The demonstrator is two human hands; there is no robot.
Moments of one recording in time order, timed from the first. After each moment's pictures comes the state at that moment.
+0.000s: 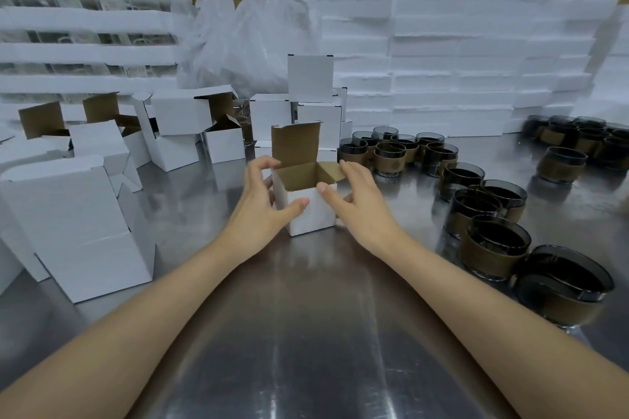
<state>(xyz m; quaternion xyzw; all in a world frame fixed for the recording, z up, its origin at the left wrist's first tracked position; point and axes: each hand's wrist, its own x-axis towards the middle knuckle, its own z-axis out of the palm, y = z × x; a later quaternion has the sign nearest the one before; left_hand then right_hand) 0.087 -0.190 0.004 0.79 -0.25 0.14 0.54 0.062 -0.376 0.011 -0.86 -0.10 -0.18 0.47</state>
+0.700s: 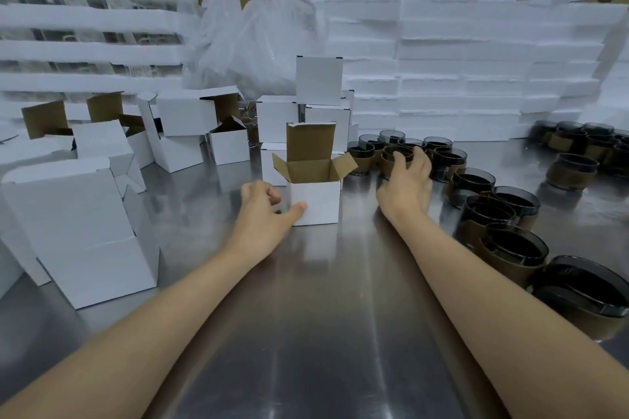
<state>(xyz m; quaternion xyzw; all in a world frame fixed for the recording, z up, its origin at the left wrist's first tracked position) 0.091 -0.193 -0.001 0.86 -0.07 0.15 0.48 0.128 -0.424 0.008 -0.93 0.15 -0.28 0.17</state>
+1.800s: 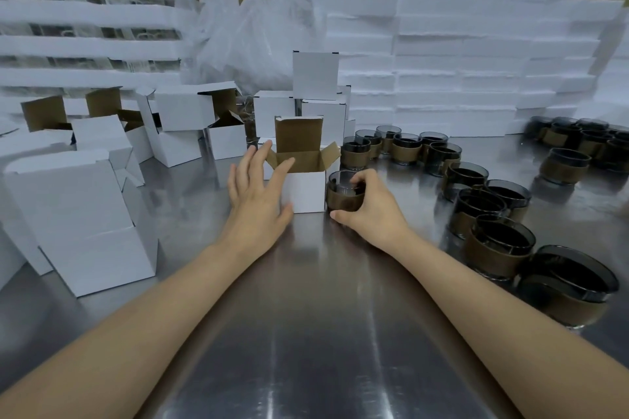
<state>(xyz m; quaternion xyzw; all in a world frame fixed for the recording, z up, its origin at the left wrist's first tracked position) 0.081 -0.189 0.003 0.91 -0.21 0.32 0.16 0.069 -0.392 0.003 -0.90 -0.05 -0.18 0.39</state>
